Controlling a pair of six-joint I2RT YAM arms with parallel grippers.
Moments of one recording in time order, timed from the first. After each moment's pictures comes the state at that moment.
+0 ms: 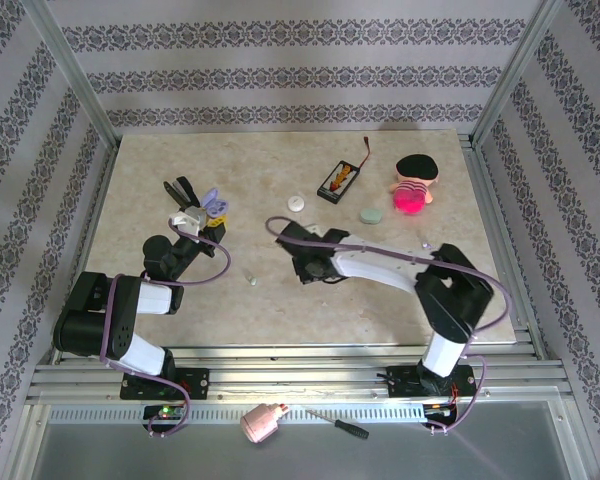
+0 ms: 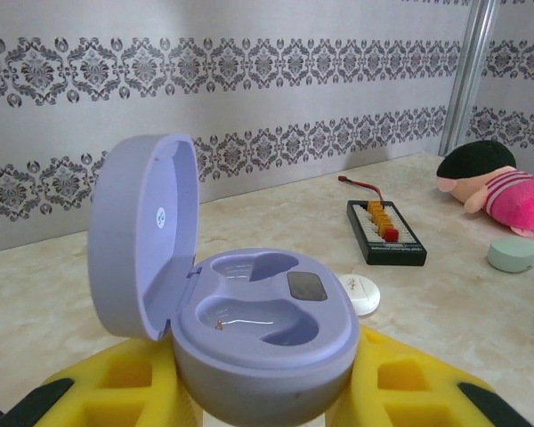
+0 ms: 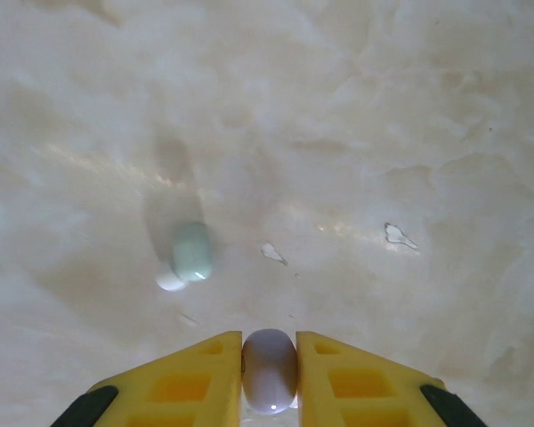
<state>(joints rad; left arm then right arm) -0.04 1.50 0.29 1.24 0.46 0.00 0.86 1.72 1.15 -0.68 0.22 0.61</state>
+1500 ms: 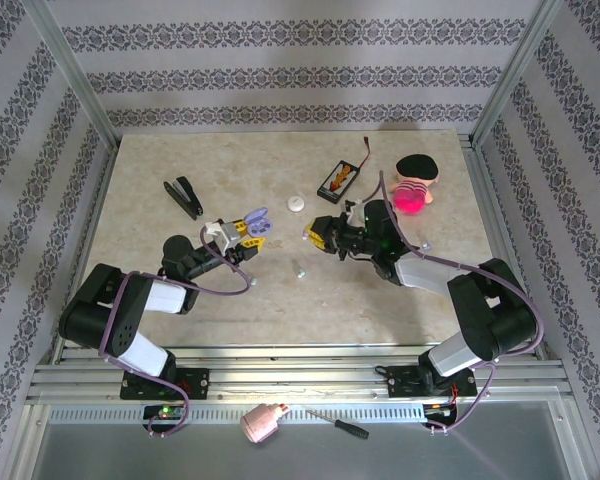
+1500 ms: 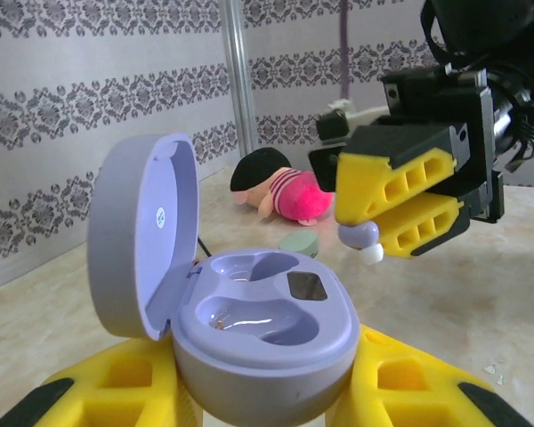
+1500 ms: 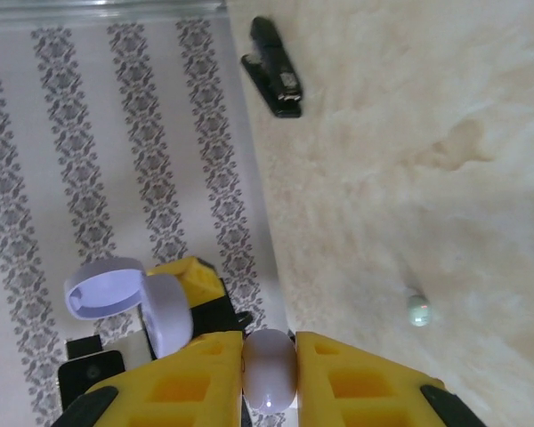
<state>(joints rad) -0.23 1.54 0.33 1.29 0.74 0.09 0.45 1.52 0.68 0.51 -0.70 1.41</state>
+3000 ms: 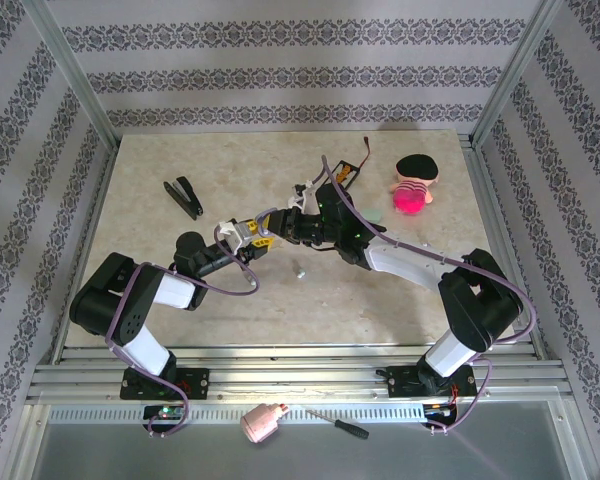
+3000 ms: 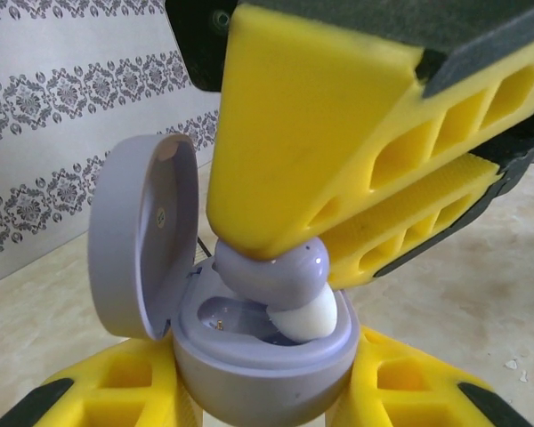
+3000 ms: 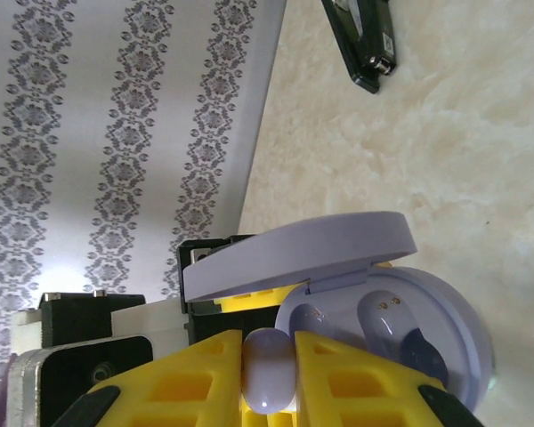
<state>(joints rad) -0.30 1.63 0.39 1.27 0.68 0.15 0.68 1.61 1.01 0.21 -0.53 1.01</state>
